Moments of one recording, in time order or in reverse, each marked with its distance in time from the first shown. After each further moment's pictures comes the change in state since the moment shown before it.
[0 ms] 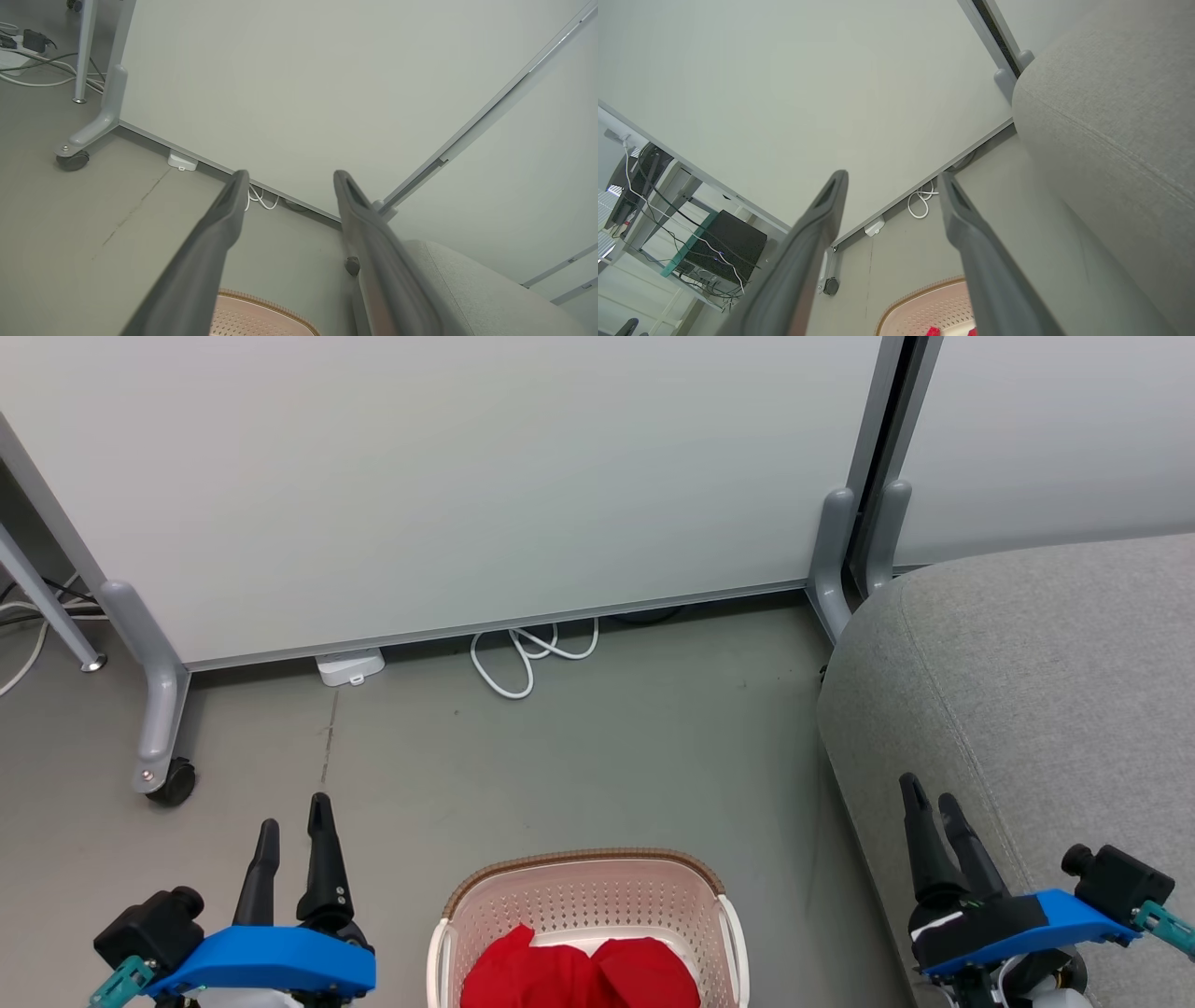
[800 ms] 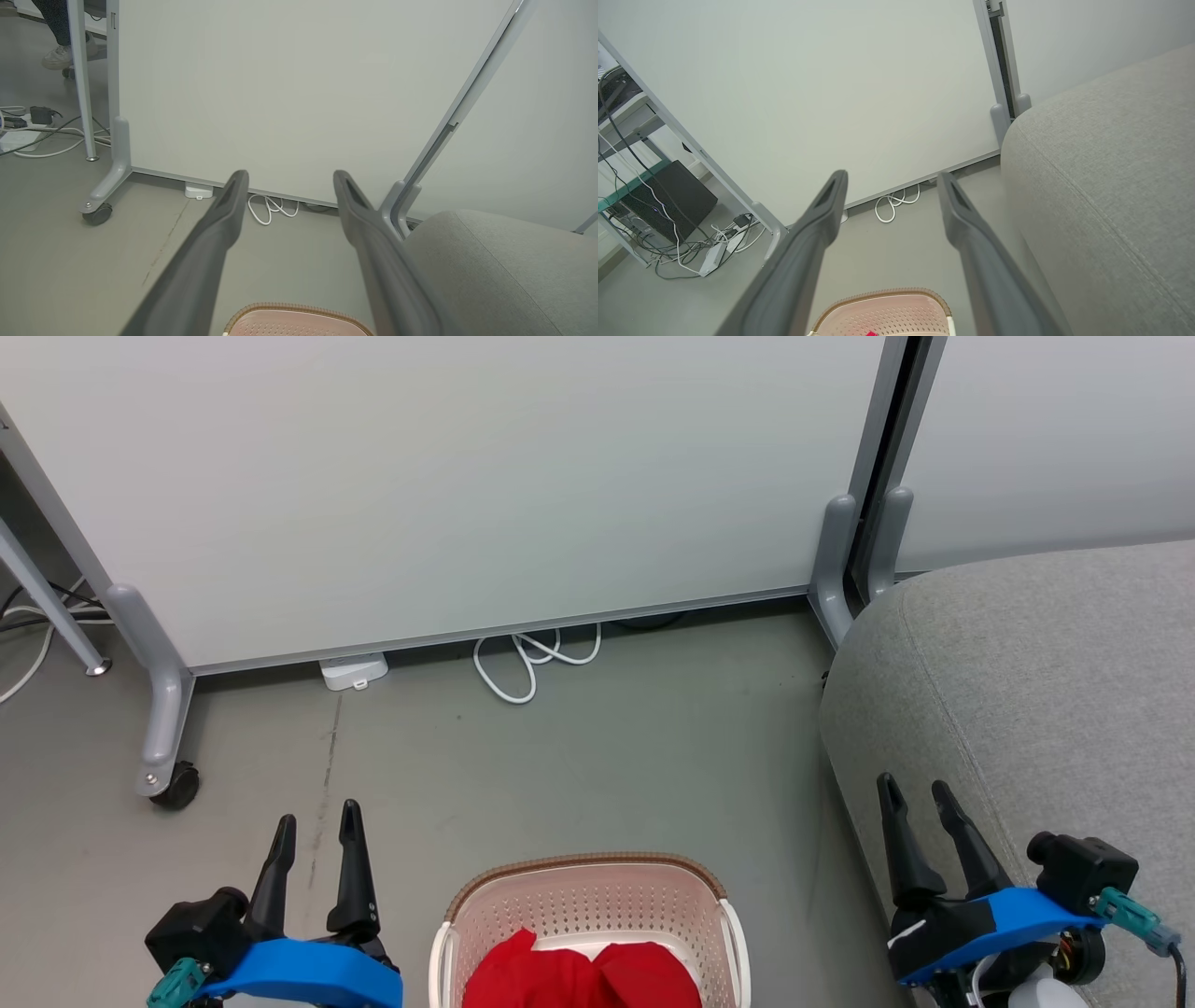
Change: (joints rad) left arm 0.009 0.011 -0.042 0.021 0.239 -0.016 -0.062; right arm -0.019 -0.002 0.014 0.025 -0.295 0.000 -0.055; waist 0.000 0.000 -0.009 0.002
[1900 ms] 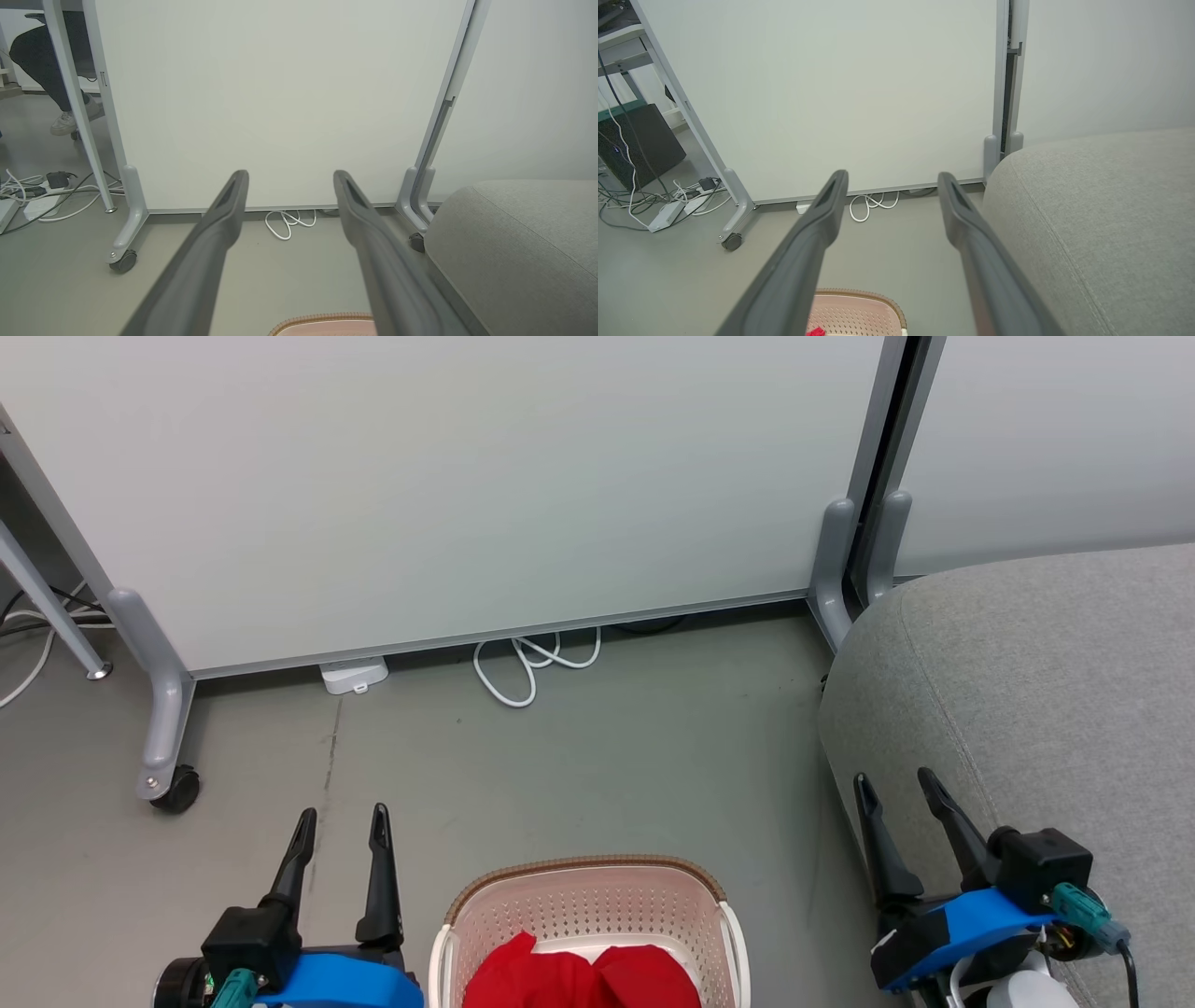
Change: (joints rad) left arm 0.007 -0.008 -0.023 0.010 0.228 0.003 -0.069; right arm -0.013 -0.003 0.015 0.007 -0.259 0.000 -0.045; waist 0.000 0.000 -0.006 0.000
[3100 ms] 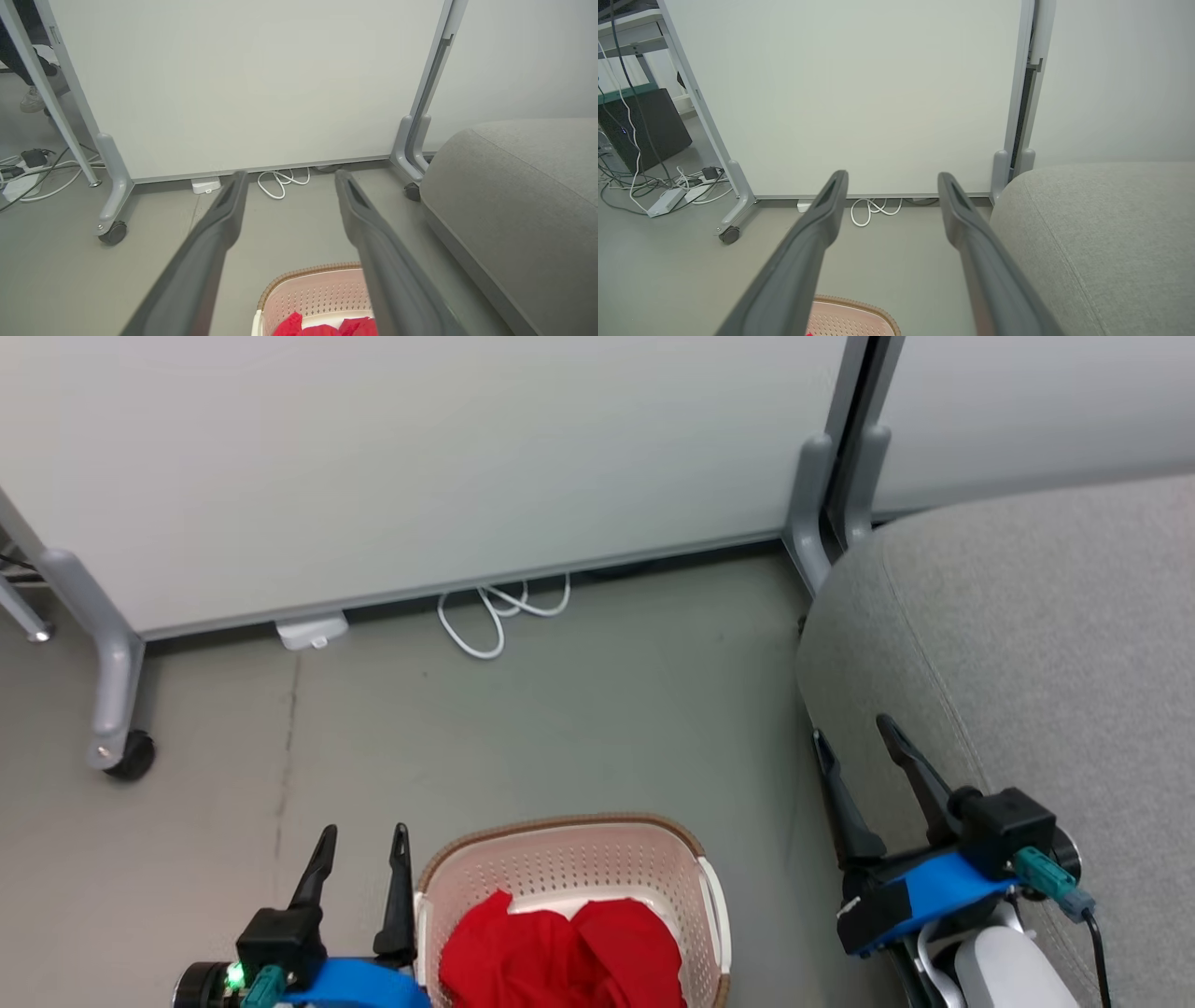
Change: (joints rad) left arm -0.016 -0.001 -0.011 0.097 0.056 -0.010 -0.020; right arm -0.061 -0.002 0.072 -0.036 -0.061 0.001 -0.021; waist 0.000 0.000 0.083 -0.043
